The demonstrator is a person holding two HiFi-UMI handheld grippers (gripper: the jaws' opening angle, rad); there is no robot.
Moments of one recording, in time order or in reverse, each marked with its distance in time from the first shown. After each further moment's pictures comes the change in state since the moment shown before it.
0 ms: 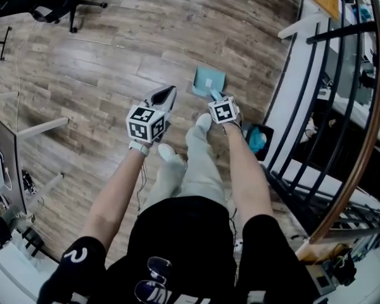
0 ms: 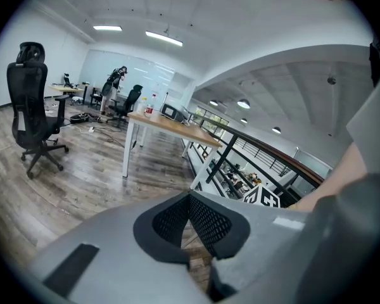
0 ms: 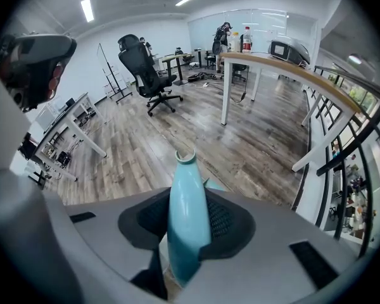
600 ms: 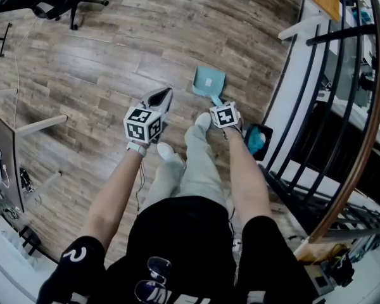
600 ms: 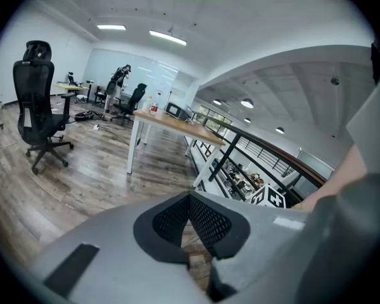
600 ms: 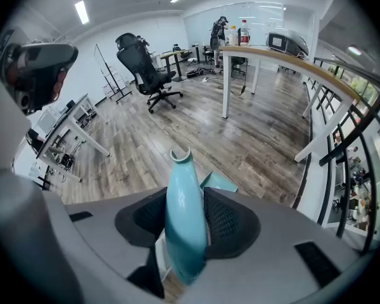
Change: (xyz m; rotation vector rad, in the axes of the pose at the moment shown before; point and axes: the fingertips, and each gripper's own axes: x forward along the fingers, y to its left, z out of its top) left arm -0.017 0.014 -0.020 -0.020 0.009 0.024; right arm -0.001 0.016 -0.031 0.043 0.029 0.038
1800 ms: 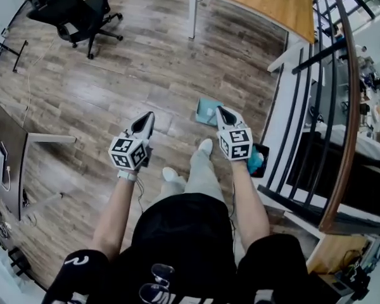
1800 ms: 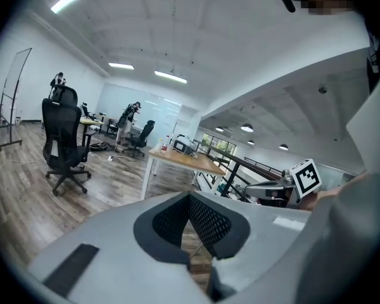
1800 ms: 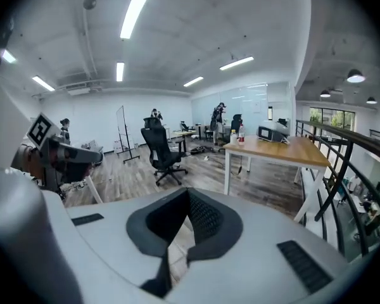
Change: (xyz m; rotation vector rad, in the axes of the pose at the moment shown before) left arm -0.236 -0.016 0.041 0.026 -0.276 0.077; right arm -0.288 0.144 0.117 -0.110 -0.696 -0.080
